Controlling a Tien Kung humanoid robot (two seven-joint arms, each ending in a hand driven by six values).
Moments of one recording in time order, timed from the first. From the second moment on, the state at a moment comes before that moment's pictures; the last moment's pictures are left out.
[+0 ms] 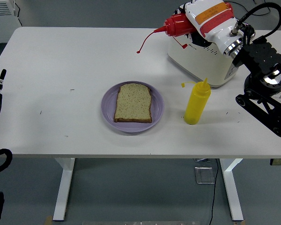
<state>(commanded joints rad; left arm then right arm) -0.10 0.01 -1.85 -1.41 0.49 0.04 -0.01 0.97 -0.37 0.69 1.25 -2.27 -0.32 -0.15</state>
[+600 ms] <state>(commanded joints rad) -0.10 0.01 -1.85 -1.41 0.49 0.04 -0.01 0.98 -0.38 0.69 1.26 -2.27 -0.34 -0.14</state>
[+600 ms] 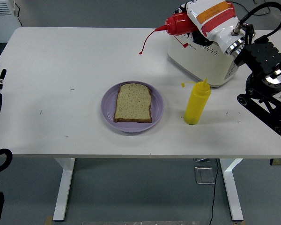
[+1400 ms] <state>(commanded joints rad) -0.10 0.01 -1.84 -1.41 0.49 0.04 -0.01 0.91 -0.38 0.80 1.33 -2.08 -0.39 -0.12</state>
